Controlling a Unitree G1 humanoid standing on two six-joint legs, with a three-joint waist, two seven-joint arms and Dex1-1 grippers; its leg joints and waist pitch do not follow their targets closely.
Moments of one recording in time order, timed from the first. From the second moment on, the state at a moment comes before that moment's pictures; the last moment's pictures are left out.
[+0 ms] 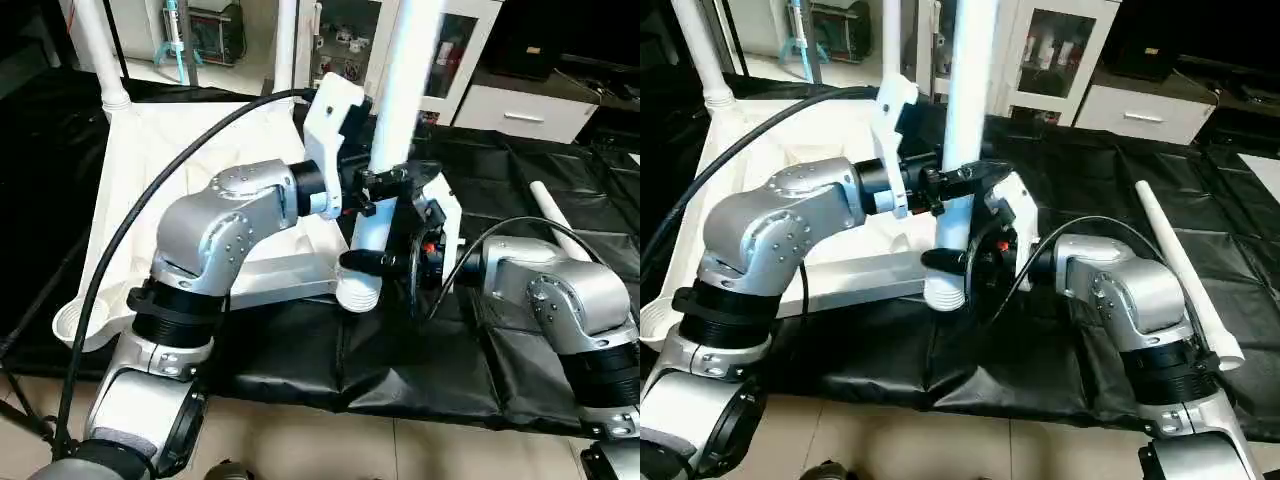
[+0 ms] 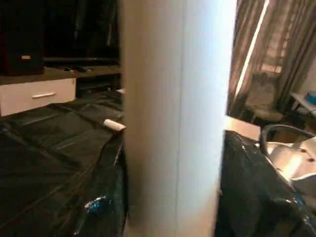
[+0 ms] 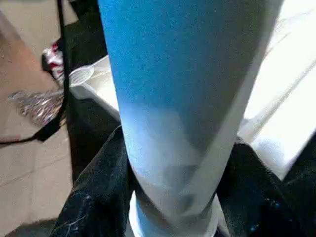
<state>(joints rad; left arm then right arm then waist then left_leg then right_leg) -0.82 0.16 -0.09 0.01 -0.53 0.80 -0.65 -0.54 -0.45 0.10 0.01 0.54 0.78 0.87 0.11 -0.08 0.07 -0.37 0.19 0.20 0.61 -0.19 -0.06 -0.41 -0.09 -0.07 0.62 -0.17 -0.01</state>
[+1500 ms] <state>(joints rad) -0.69 0.44 -0.43 0.65 -0.08 0.15 -0.99 -0.33 -0.44 0.01 -0.06 0.46 0.67 0.68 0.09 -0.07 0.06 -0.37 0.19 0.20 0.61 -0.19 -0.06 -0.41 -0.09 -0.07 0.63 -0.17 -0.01</state>
